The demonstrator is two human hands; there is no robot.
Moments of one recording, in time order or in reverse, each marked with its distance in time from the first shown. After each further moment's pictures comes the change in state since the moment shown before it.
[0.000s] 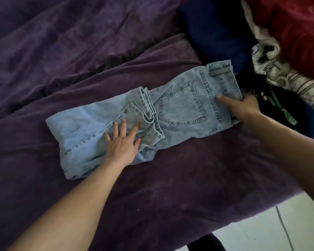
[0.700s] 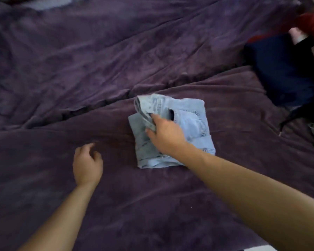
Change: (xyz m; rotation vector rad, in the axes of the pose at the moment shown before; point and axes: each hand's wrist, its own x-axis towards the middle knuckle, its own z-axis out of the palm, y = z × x) left_hand -0.161 -0.233 -0.056 -0.605 0.599 -0.662; right_hand -0.284 -0.121 0.248 -0.620 -0.520 -0.892
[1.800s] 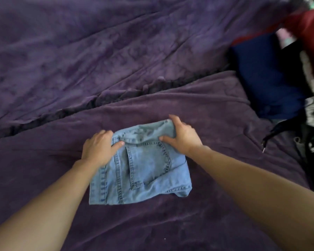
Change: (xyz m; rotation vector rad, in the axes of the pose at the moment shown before) left_hand 0.061 0.115 0.114 0.455 -0.462 0.421; right_hand 0.062 0.188 -0.017 -0.042 -0.003 0.133
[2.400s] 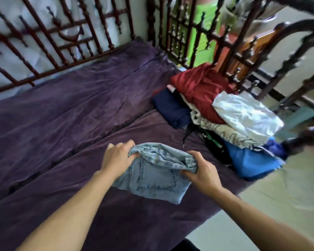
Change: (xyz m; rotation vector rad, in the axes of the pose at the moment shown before) left_hand -0.159 0.180 -0.129 -0.031 0.340 0.605; right_hand -0.326 0.047 -0.121 0.200 0.577 0.116
